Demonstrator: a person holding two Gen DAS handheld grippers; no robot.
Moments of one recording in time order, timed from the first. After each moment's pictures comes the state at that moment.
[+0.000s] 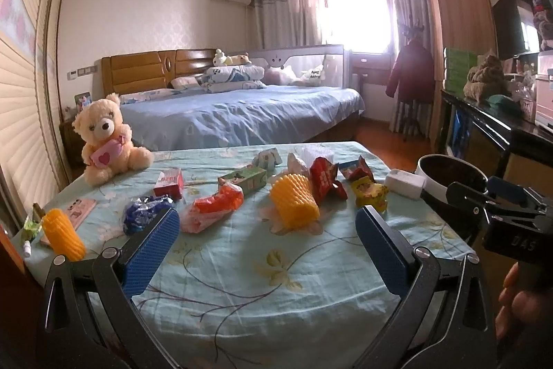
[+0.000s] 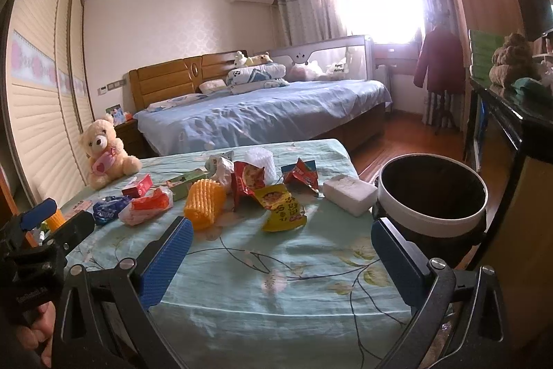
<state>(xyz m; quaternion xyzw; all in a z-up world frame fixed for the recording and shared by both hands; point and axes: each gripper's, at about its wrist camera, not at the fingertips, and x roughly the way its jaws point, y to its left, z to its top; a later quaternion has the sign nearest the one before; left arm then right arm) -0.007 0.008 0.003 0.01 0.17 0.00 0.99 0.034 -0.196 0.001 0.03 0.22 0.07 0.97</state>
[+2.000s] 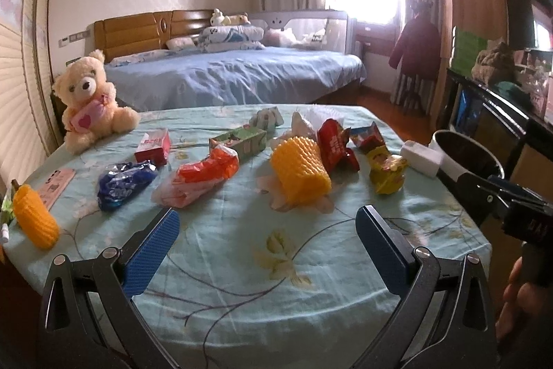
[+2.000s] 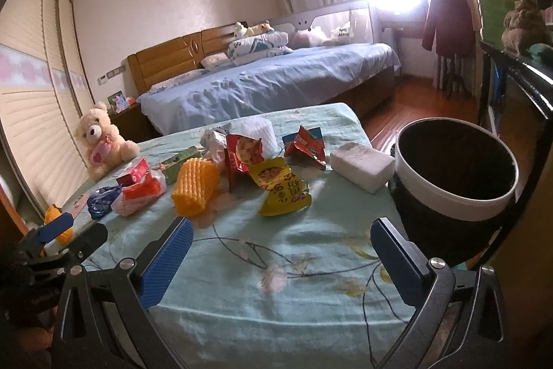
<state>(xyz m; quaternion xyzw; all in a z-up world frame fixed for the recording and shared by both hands) 0.049 0.014 -0.026 -0.01 0.26 -0.01 0.96 0.083 -0.207 -0.026 0.06 0.30 0.09 0.95</state>
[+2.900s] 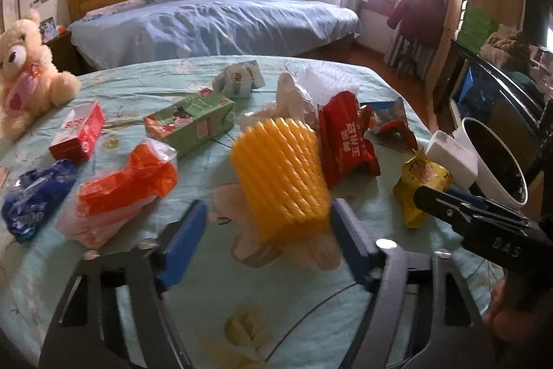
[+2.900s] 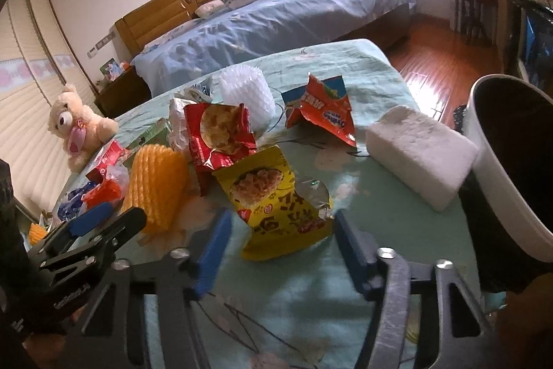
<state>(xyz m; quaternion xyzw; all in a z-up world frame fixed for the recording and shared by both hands) 0.179 -0.003 -0.064 -0.03 0.37 -0.05 0.93 0.199 -0.195 -0.078 0.09 0.43 0.12 0.89</state>
